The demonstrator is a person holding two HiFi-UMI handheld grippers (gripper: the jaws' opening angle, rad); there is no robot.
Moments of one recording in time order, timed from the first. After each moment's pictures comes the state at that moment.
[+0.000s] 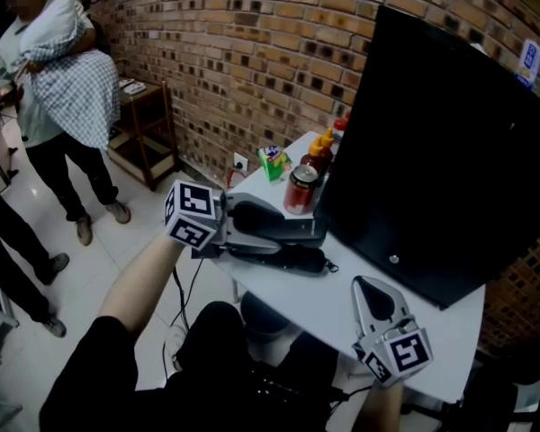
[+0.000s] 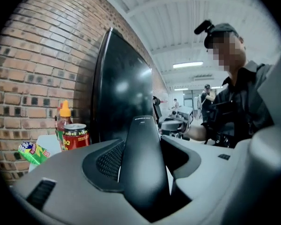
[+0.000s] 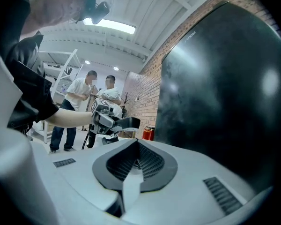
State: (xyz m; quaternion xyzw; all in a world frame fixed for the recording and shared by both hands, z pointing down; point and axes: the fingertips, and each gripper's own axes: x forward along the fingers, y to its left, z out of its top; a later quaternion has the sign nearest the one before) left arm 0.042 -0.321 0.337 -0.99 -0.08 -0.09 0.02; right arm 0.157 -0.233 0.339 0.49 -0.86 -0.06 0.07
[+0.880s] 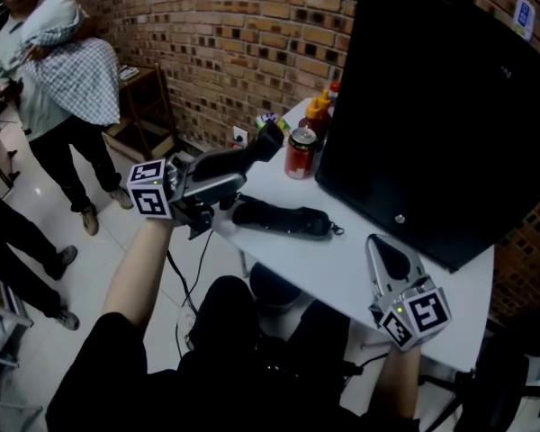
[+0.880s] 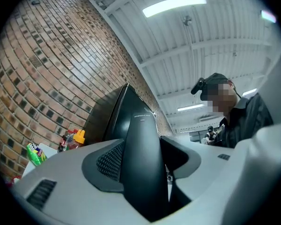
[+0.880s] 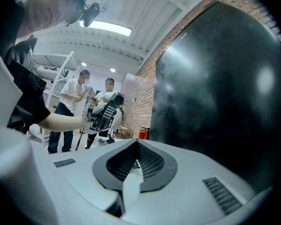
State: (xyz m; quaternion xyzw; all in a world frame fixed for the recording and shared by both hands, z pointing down) left arm -0.027 -0.333 0.261 -0.98 -0.06 0.18 -0.08; right arm 0.174 -0.236 0.331 0.50 -0.86 -0.05 0.05
